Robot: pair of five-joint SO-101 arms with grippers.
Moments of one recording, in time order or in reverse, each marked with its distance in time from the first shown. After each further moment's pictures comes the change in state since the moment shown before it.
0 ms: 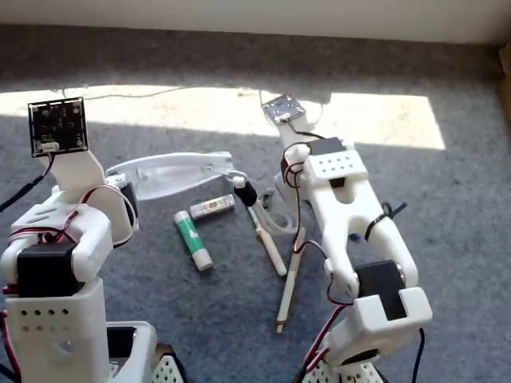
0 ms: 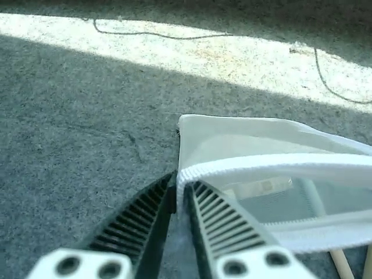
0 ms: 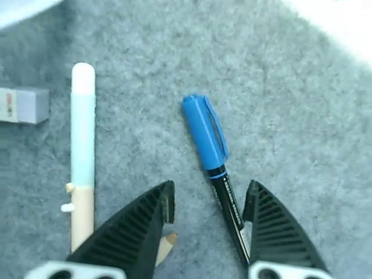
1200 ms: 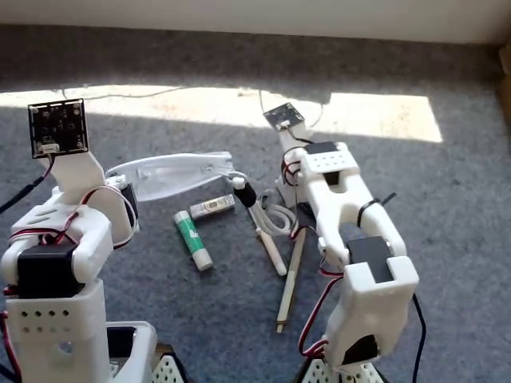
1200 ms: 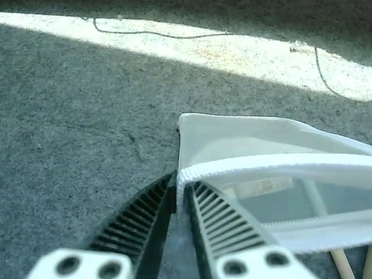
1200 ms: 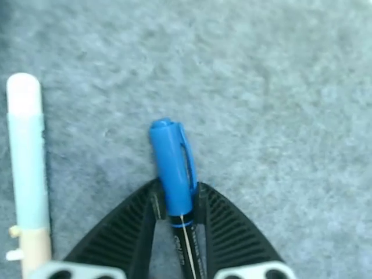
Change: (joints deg) left arm -0.1 -0.4 0.5 0.0 0.0; right arm 1.4 12.0 -1.7 -6.7 1.4
